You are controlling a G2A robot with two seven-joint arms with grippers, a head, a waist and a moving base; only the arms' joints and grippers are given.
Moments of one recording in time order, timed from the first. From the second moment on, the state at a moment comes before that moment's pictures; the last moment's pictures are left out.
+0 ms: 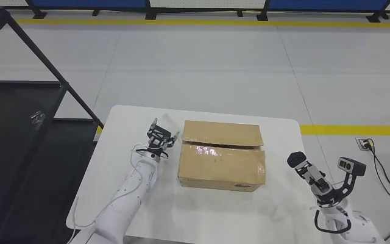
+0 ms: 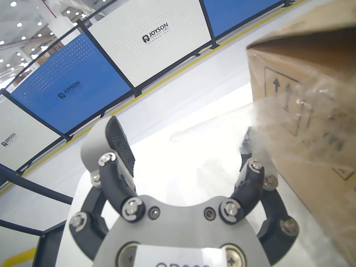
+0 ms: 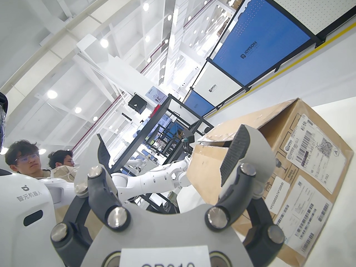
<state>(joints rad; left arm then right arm) 0.46 -1.50 -0.98 -0.27 1.52 0.13 0.70 -1.28 -1.04 1.56 -1.38 0.42 -0.96 0.61</state>
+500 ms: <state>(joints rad) 0.49 -1.47 -1.06 -0.22 1.41 0.23 0.90 -1.22 -1.04 1.53 -1.36 0.46 -0.95 0.67</state>
